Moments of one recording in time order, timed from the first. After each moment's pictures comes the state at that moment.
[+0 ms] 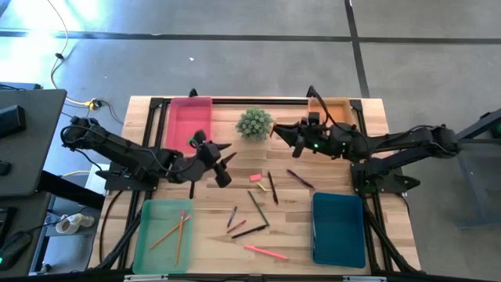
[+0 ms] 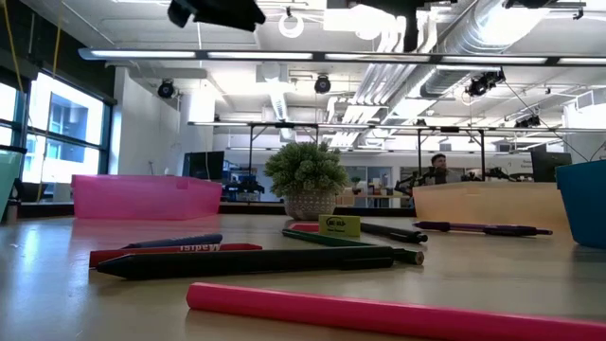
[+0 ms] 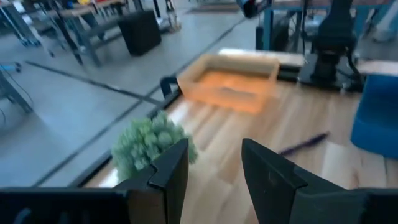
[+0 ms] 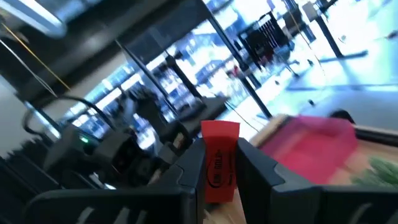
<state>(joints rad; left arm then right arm) -0.19 1.26 0.94 -0.14 -0.88 -0.20 0.00 1.15 0.75 0.54 0.31 0.61</state>
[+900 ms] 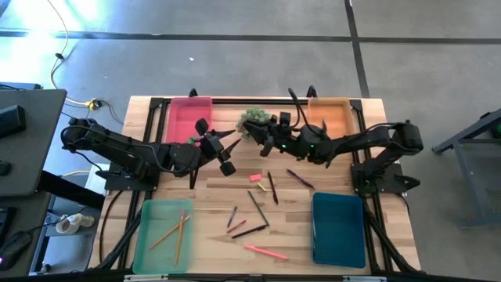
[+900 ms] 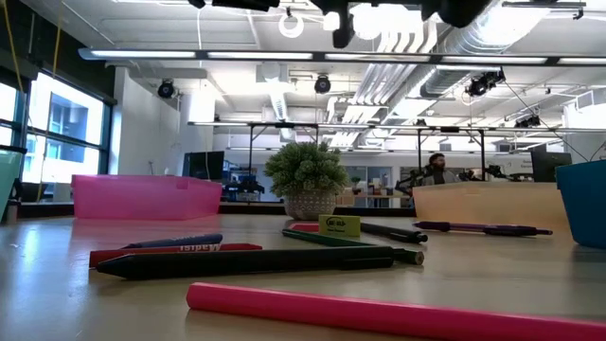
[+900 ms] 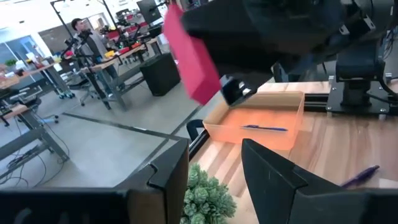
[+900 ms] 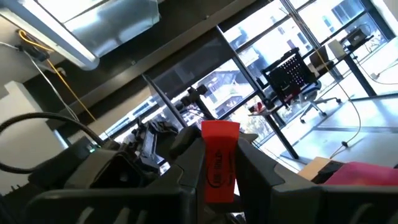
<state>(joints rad) -0.11 1.26 0.94 0.12 -0.88 0.16 0.00 1.60 1.00 0.93 0.31 0.53</state>
